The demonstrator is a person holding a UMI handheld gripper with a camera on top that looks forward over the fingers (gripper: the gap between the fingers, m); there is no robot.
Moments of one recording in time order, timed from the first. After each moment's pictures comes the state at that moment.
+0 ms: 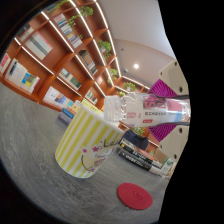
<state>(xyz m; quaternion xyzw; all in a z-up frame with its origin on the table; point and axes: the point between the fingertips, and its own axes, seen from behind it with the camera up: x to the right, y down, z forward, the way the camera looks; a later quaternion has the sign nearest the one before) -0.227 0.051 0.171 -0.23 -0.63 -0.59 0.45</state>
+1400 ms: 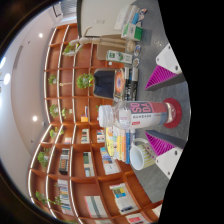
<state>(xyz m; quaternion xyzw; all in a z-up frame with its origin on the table) -0.151 -0.012 0.079 -0.79 -0.14 0.12 0.59</state>
